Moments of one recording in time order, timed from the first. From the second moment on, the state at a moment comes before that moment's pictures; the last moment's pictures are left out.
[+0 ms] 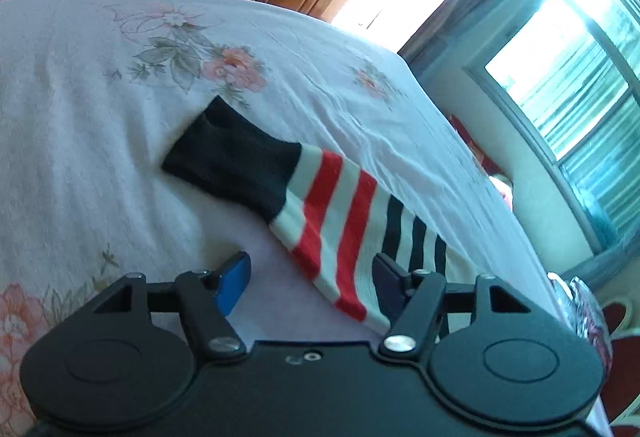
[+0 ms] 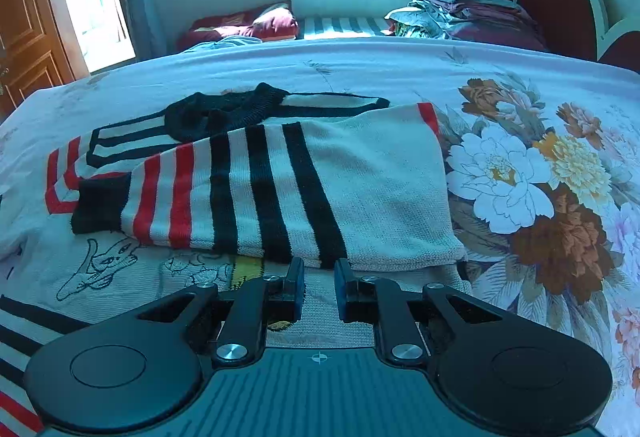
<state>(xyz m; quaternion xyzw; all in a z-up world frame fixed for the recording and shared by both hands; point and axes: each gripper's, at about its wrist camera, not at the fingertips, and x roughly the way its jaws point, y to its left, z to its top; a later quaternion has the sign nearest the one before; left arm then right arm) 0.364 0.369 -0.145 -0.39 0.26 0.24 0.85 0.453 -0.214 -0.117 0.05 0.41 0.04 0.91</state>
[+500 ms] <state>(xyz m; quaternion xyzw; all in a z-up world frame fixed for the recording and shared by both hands) 0.412 0.395 -0.135 -0.40 0.24 0.24 0.85 0.450 -0.245 -0.100 0.10 0.40 -0.05 0.91</state>
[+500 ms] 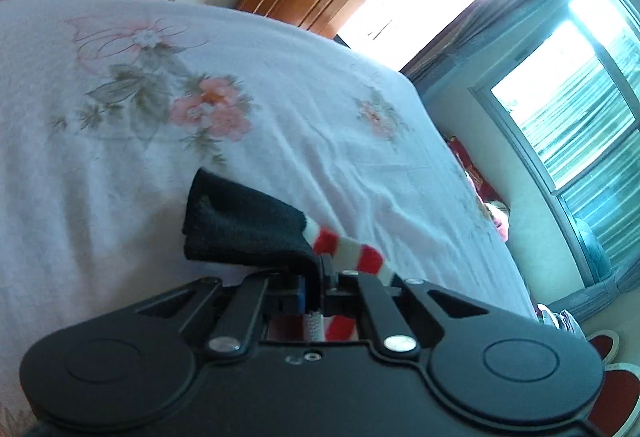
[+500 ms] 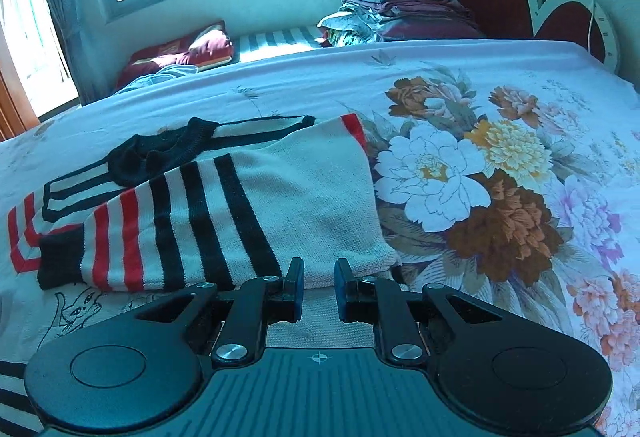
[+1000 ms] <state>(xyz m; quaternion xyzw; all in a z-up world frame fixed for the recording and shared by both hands) 0.521 0.146 -0.086 -0.20 0.30 0.02 0.93 0.458 -0.271 -0.100 0.11 0.38 -0.02 0.92</state>
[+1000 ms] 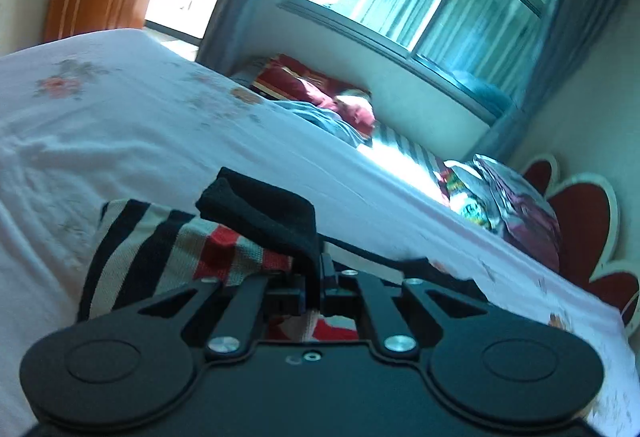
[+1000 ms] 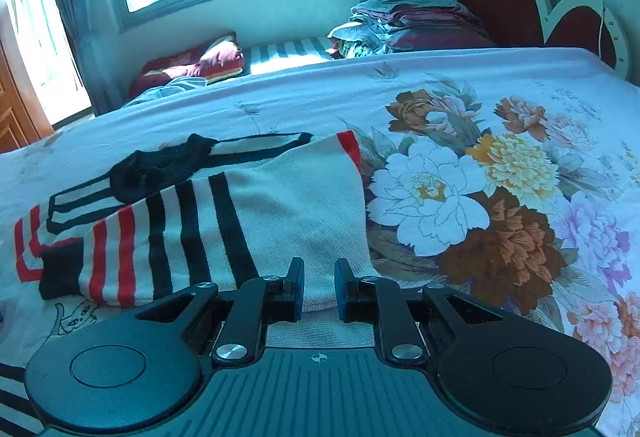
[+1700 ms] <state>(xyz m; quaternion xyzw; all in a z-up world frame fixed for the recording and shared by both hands) 0.527 -0.140 -0.155 0.08 0.39 -0.18 0.90 0.422 -0.375 -0.111 0.20 0.38 -0.03 0.90</state>
